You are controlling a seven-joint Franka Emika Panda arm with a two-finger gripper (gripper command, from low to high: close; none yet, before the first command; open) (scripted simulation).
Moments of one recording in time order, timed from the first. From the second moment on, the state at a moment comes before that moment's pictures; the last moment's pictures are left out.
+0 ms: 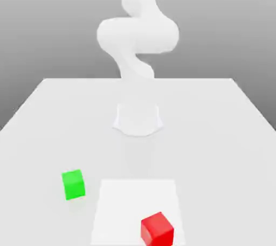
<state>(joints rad) 0.03 -0.71 -0.03 -2.31 0.02 2.33 0.75</state>
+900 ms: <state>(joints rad) 0.20 0.26 -0.11 -2.42 0.08 2.69 0.32</state>
